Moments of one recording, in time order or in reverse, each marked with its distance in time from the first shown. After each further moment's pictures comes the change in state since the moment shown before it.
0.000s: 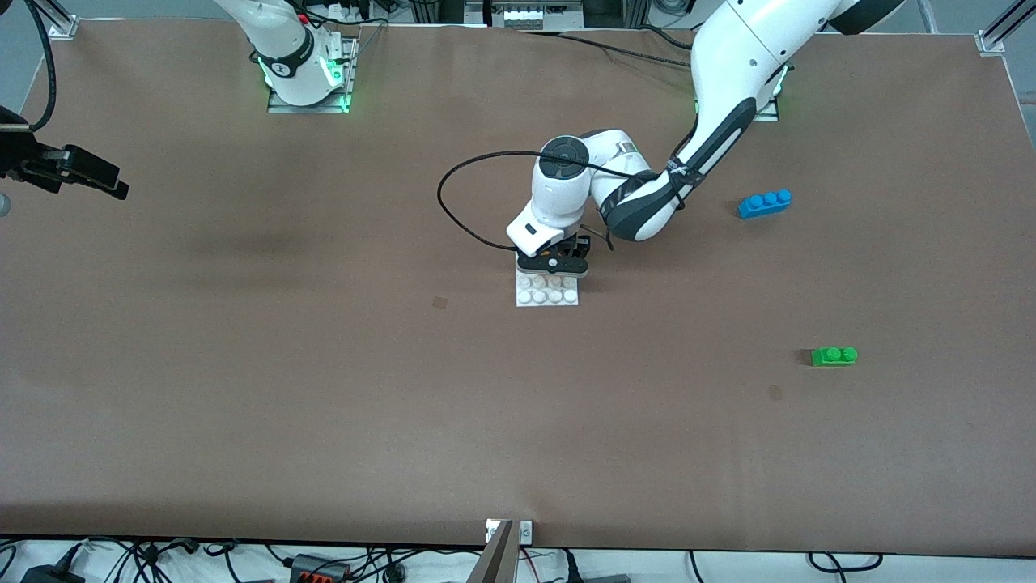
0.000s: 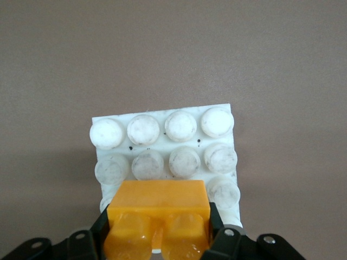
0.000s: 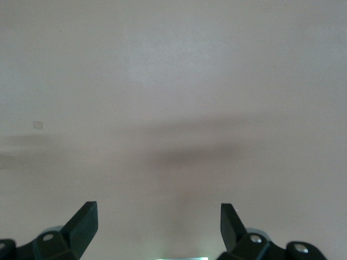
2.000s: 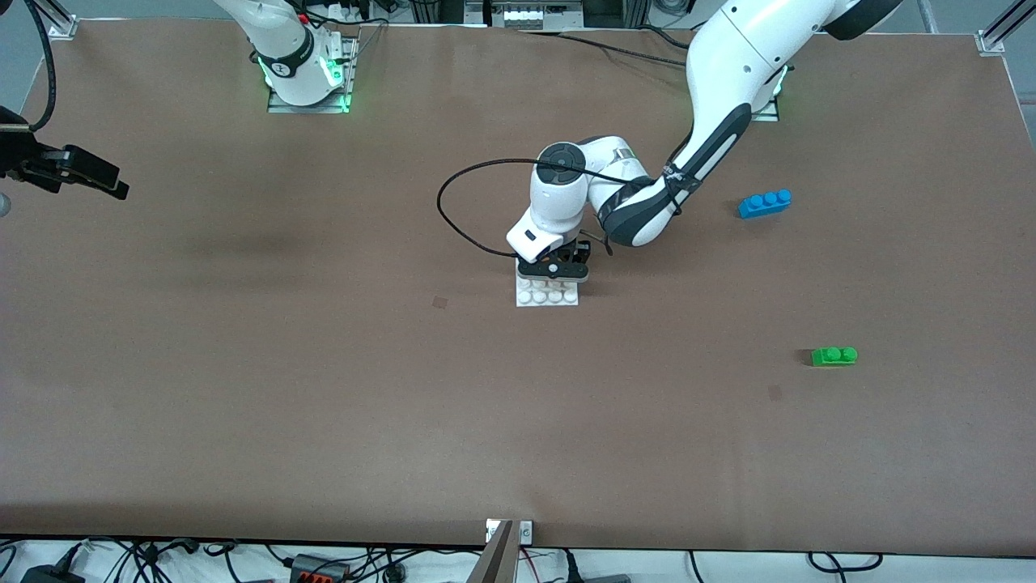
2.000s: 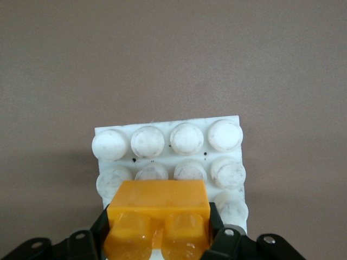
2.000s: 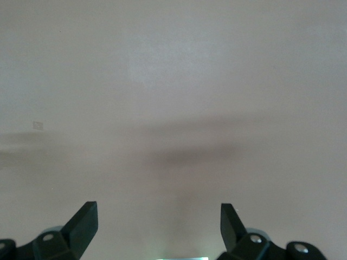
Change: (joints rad) left arm -0.027 0.023 0.033 0.027 0.024 0.000 -0.028; right arm 0.000 0.000 0.000 0.000 0.000 0.000 0.003
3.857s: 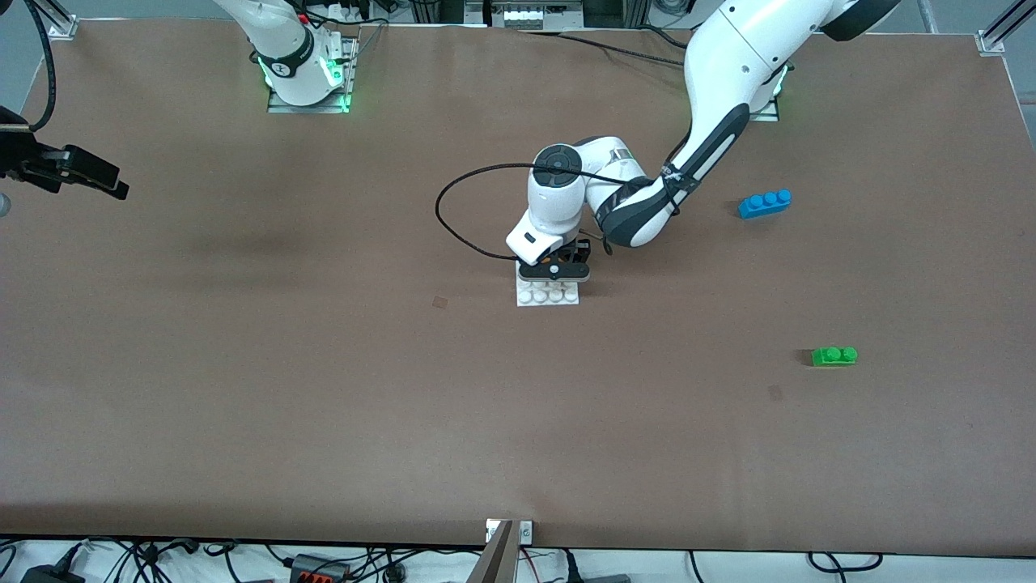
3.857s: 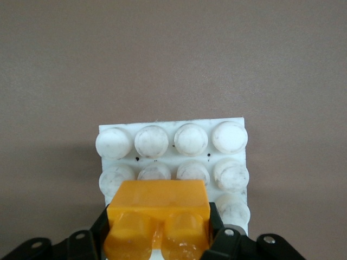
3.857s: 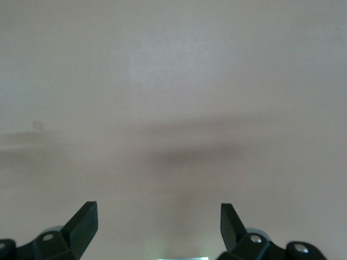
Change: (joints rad) left arm -0.011 0.006 0.005 0.019 -0.013 -0.034 -0.033; right arm 0.000 0.000 0.000 0.000 0.000 0.000 0.001
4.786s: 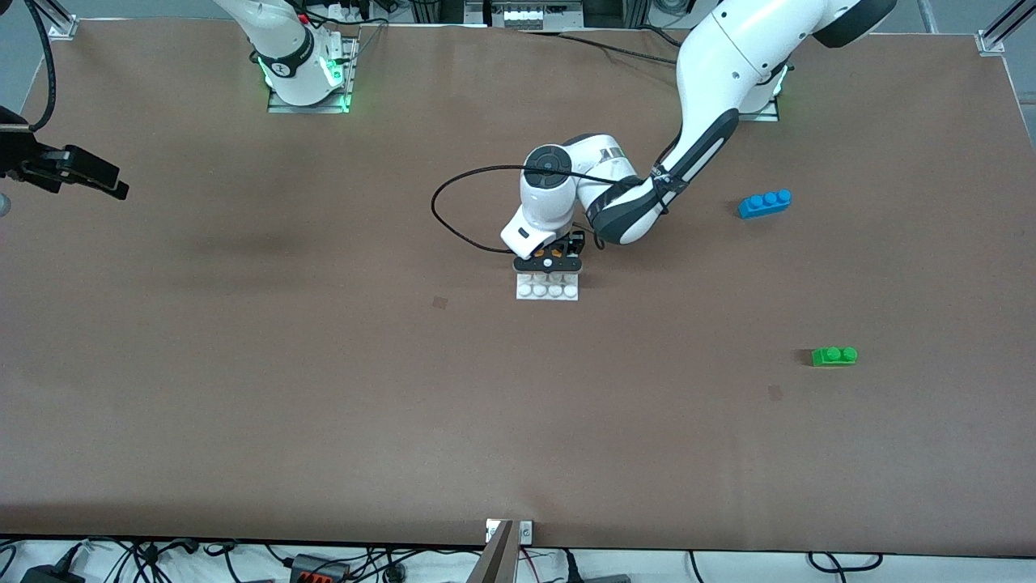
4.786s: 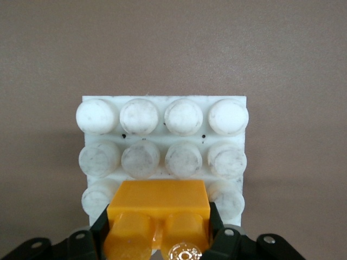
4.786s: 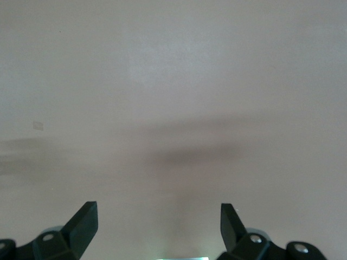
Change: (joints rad) left arm -0.004 0.028 -0.029 0.000 -0.026 -0.039 -0.001; right arm 0.000 0.000 0.000 0.000 0.000 0.000 0.000
